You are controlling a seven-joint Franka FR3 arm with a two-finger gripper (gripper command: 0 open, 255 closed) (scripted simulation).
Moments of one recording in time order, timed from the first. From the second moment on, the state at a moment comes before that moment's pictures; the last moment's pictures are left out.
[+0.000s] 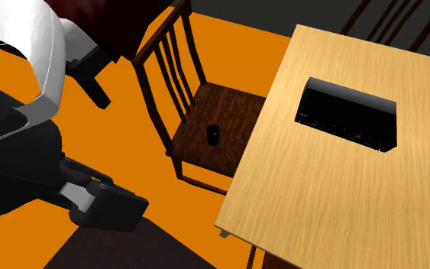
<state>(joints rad) -0.02 -0.83 0.00 -2.30 -0.08 1.60 -0.12</state>
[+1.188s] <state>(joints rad) -0.02 -0.35 0.06 -2.32 -0.05 2.03 0.02</state>
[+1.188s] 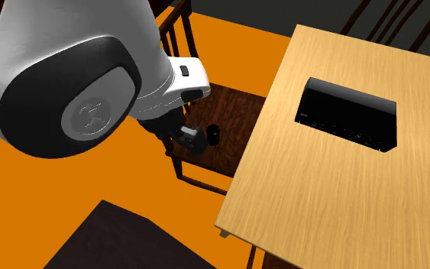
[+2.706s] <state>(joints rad) 0.01 0.55 0.08 -1.76 -0.08 2.28 0.18</state>
